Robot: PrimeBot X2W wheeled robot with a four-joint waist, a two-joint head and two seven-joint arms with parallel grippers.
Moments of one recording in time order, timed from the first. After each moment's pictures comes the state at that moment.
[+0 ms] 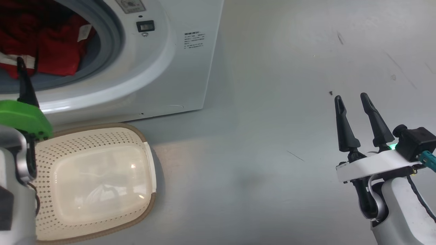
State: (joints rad) left arm -0.50 0.22 0.04 0.28 -0.22 0.11 0.05; right arm -0.21 -0.20 0.23 0.14 0.51 0.12 -0.25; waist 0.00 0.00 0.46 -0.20
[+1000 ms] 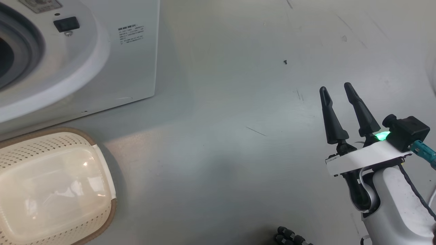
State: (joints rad) left arm -0.79 0.40 0.13 0.58 -0.07 0.12 0.32; right arm -0.27 -0.17 0.26 0.16 0.55 0.12 -0.25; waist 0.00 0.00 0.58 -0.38
